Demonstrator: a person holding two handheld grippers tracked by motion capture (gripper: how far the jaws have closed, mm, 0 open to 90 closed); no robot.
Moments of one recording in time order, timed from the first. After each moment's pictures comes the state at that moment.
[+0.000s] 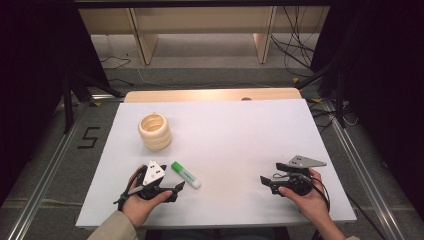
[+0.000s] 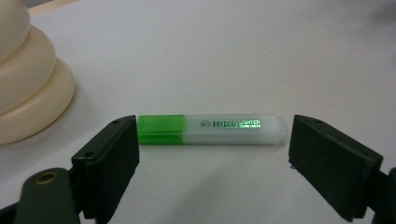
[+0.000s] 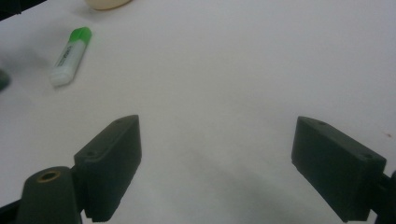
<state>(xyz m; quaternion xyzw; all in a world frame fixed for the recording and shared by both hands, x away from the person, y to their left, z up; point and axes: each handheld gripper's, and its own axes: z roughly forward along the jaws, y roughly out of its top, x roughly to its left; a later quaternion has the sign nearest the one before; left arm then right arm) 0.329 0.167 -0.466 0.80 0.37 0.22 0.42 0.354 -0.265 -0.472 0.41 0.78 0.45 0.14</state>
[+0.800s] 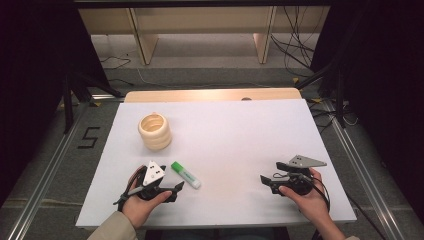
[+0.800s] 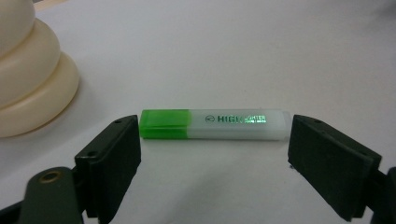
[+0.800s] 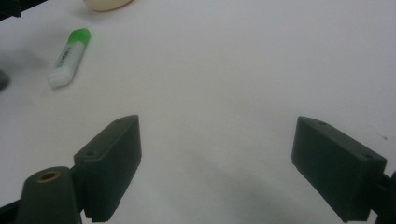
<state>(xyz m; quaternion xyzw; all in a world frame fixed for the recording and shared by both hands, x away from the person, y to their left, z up) 0.329 0.166 -0.467 0.80 0.38 0.22 0.42 0.355 -0.265 -0.471 0.40 0.78 0.45 0.14</state>
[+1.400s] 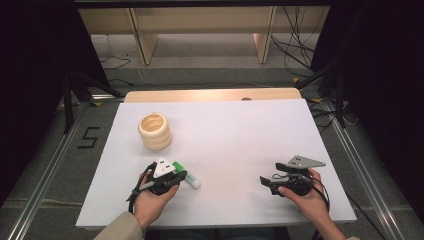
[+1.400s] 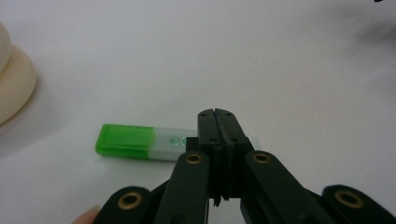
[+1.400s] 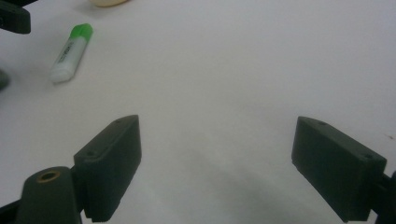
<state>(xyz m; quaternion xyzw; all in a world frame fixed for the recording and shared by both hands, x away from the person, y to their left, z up) 0.340 0.133 -0.460 0.80 0.40 0.18 0.41 0.353 -0.263 -0.472 0.40 0.79 0.45 0.14</state>
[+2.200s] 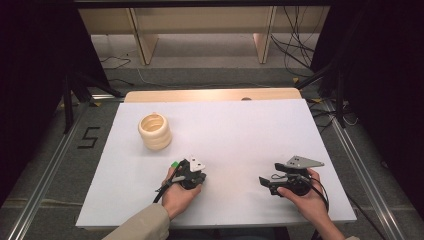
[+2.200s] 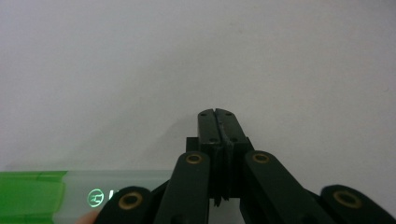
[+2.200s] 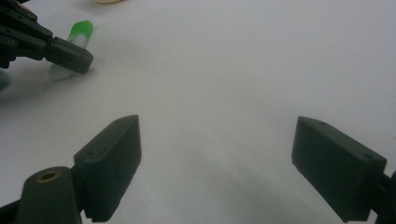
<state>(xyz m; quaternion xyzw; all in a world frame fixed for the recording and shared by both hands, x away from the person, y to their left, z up) 0.366 0.075 -0.488 0.85 0.38 0.15 0.33 0.354 -0.262 -0.473 0.40 0.79 0.45 0.14</state>
